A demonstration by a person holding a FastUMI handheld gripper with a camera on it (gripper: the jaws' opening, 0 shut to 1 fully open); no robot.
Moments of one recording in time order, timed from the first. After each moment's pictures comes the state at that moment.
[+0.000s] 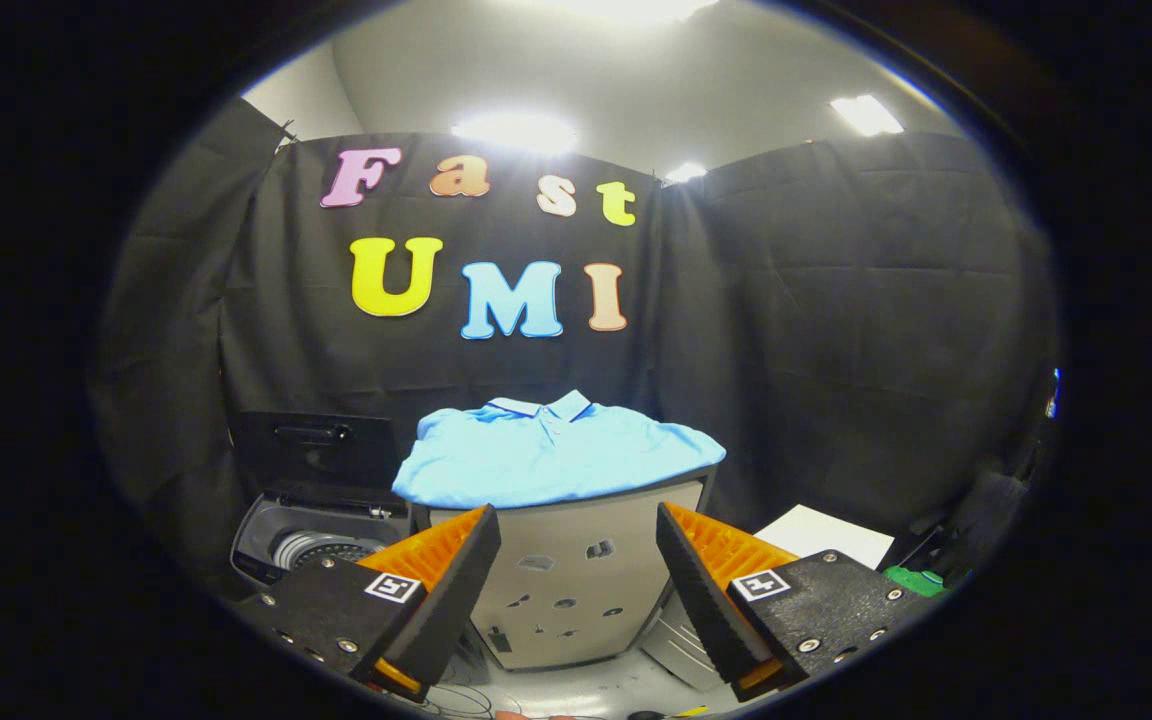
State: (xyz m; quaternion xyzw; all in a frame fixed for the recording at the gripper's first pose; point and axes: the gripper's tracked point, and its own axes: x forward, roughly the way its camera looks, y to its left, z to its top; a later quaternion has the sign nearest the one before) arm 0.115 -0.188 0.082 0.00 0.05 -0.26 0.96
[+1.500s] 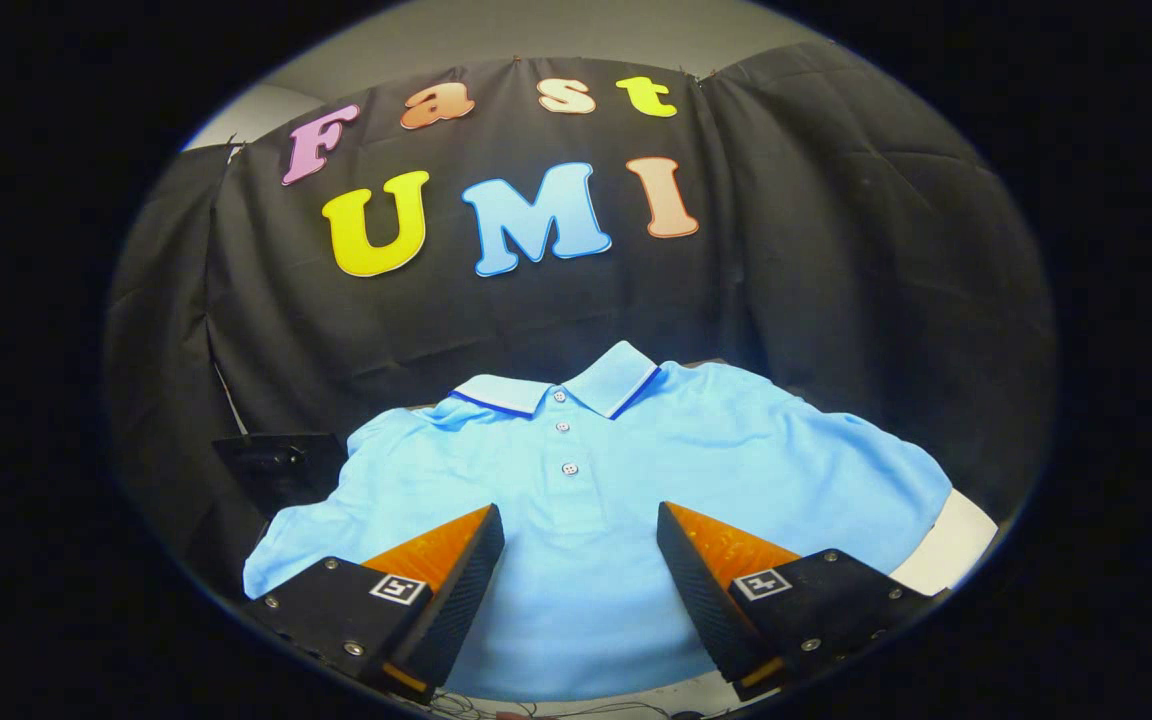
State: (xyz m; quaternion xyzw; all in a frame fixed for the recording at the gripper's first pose) arm 0.350 -0.300 0.025 0.10 0.16 -0.13 0.97
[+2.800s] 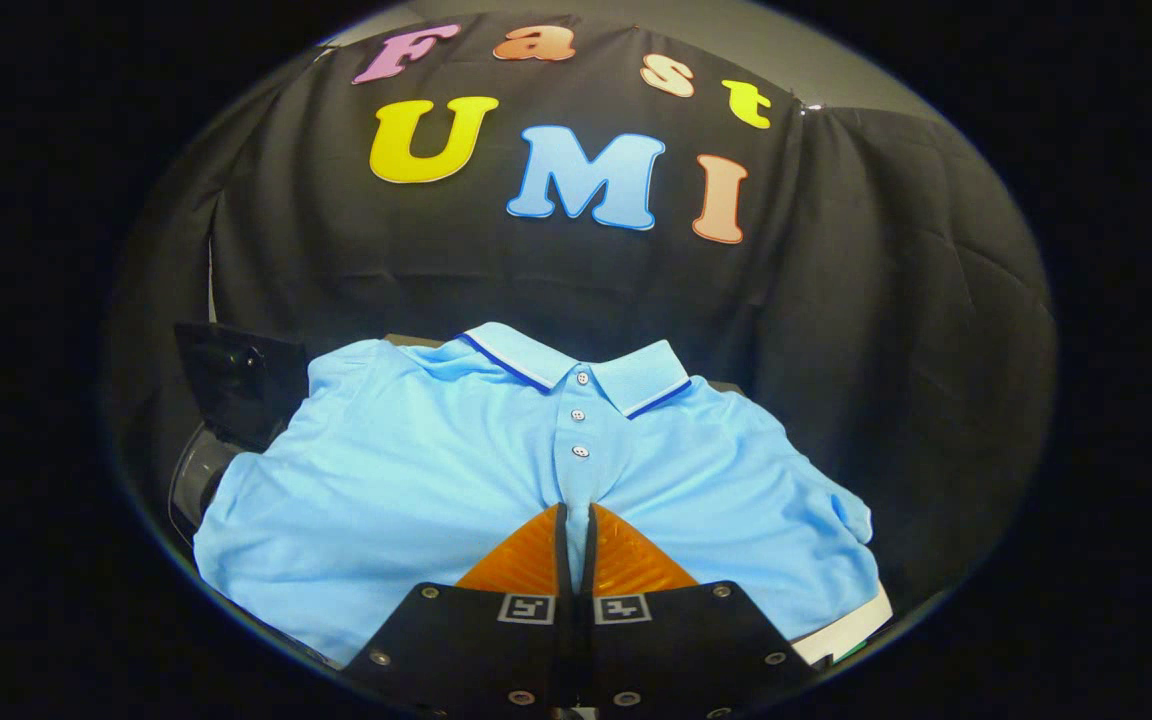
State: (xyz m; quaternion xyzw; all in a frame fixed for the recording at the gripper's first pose) arm 0.370 -0.295 0.035 -0.08 0.24 -0.15 0.96
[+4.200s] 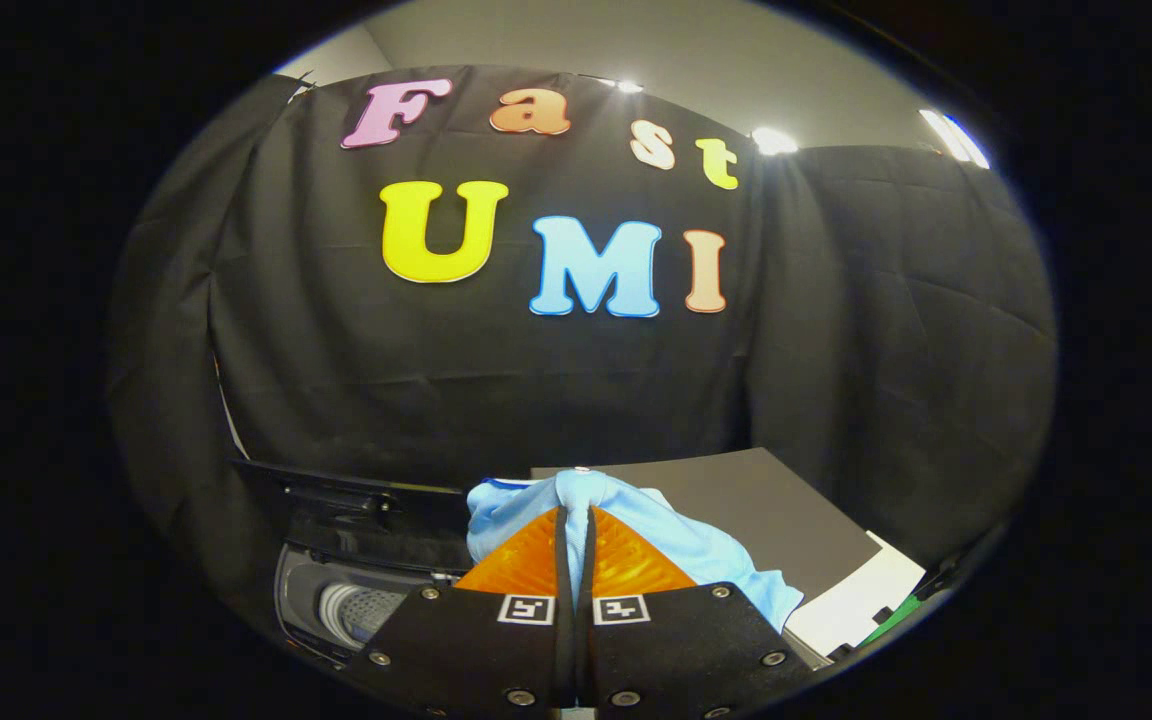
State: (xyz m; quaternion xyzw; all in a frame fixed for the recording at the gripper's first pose) arm 0.383 -0.074 0.160 -0.01 0.14 -0.20 0.97
